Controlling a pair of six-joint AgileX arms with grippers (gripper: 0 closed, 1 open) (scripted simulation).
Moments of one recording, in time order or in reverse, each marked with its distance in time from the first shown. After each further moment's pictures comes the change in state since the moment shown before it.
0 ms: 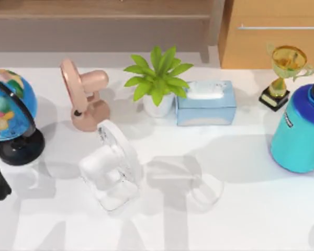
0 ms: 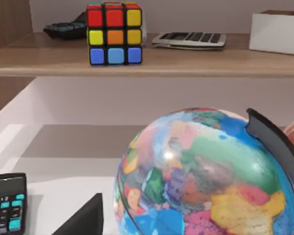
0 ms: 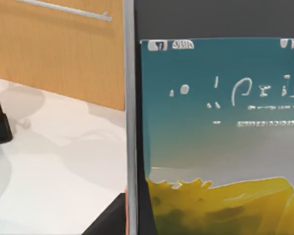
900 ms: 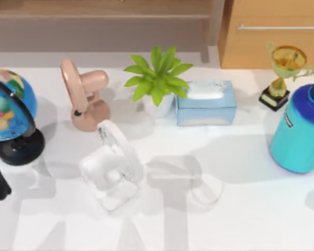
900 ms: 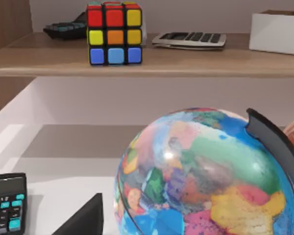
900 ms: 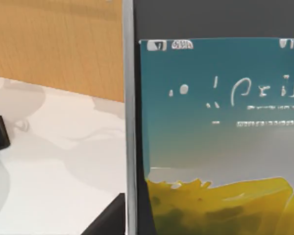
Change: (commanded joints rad) left arm 0.000 0.000 0.000 0.000 0.000 0.000; right arm 0.152 0.118 -0.030 0.211 0.136 0.178
